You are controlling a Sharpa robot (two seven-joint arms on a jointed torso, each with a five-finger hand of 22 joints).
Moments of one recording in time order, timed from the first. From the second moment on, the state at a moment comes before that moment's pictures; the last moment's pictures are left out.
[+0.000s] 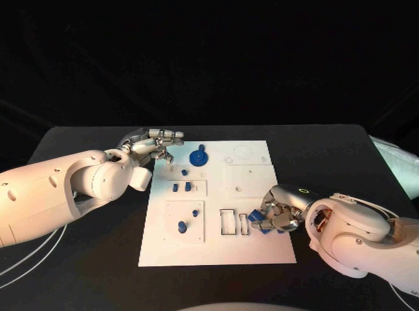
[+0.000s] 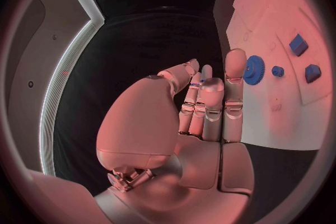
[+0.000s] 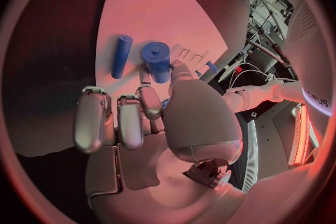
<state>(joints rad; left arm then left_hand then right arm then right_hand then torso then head) 1.20 -0.88 -0.03 1.49 -0.03 -0.23 0.19 1.37 -0.11 0.51 -0.07 0.07 0.97 0.20 0.11 0.07 1.05 0.12 0.28 0.13 1.35 0.02 1.15 0.87 0.15 1.27 0.12 0.72 0.94 1.06 -1.03 -0.08 1.94 -1.53 -0.24 -0.56 1.24 -0.05 -0.12 0.29 0.40 1.00 0.10 0.31 0.16 1.34 0.02 1.28 1.16 1.46 -0.05 1.44 1.31 0.09 1.44 0.05 1.37 1.17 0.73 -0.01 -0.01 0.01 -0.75</state>
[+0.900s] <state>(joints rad) 1.20 -0.88 -0.03 1.49 -0.03 -0.23 0.19 1.37 -0.11 0.51 -0.07 0.07 0.97 0.20 0.11 0.07 1.04 0.12 0.28 0.13 1.35 0.02 1.15 0.87 0.15 1.27 0.12 0.72 0.94 1.06 -0.99 -0.08 1.99 -1.43 -0.42 -0.55 1.28 0.00 -0.09 0.28 0.48 1.04 0.08 0.34 0.17 1.37 -0.01 1.30 1.22 1.47 -0.08 1.45 1.31 0.09 1.45 0.03 1.38 1.19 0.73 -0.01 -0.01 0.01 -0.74</state>
